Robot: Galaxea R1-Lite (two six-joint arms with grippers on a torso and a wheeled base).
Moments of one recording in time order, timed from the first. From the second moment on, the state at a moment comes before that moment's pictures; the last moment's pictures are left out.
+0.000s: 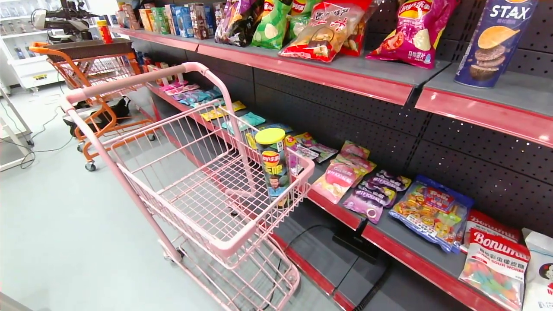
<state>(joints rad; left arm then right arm) 0.00 0.00 0.00 0.00 -0.06 0.00 -0.07 0.09 0.00 0.00 -0.02 0.00</state>
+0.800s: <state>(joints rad) -0.02 0.62 -0.56 -0.07 -0.11 0.06 -0.07 0.09 0.00 0.00 -0.02 0.00</state>
